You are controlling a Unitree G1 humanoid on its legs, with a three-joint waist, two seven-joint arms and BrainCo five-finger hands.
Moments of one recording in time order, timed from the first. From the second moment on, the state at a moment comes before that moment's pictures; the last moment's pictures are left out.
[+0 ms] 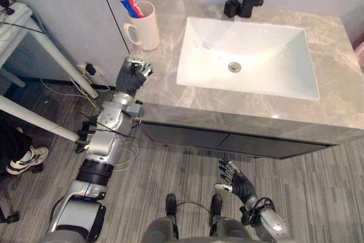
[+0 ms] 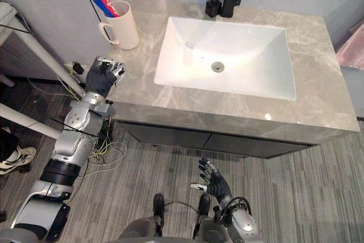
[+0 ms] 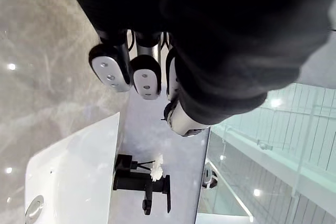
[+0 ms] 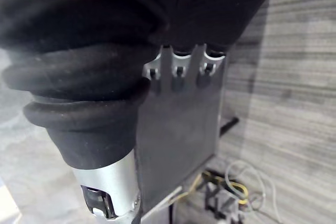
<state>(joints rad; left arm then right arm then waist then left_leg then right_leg) -0.43 0.44 -0.08 0.17 -0.58 -0.15 -0.02 0.36 -0.17 0.17 0.14 0.30 -0.07 0.22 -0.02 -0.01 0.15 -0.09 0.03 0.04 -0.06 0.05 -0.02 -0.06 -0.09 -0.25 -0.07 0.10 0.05</state>
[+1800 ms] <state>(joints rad) -1.27 0.58 -0.12 0.70 -0.51 -0.14 0.18 0.28 -0.13 0.20 0.09 0.31 -0.11 0.15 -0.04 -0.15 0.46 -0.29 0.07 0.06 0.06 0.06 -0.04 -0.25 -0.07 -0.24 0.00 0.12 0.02</state>
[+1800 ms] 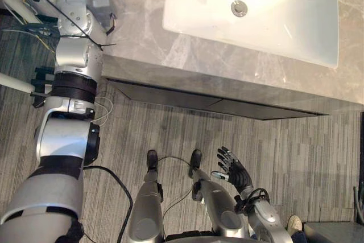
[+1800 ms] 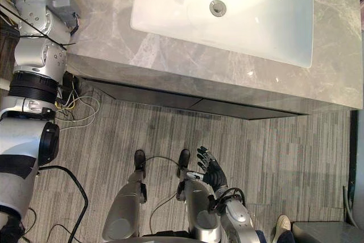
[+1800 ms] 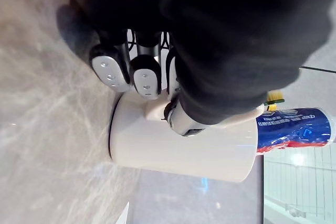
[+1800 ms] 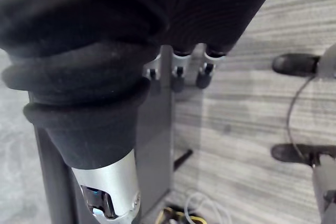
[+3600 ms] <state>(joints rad) -1.50 0.61 -0.23 0.86 -0.54 -0.14 0.17 0.24 -0.19 0.17 0.09 0.33 -0.11 0.16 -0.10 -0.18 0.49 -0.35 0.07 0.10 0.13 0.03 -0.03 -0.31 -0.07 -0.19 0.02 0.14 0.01</state>
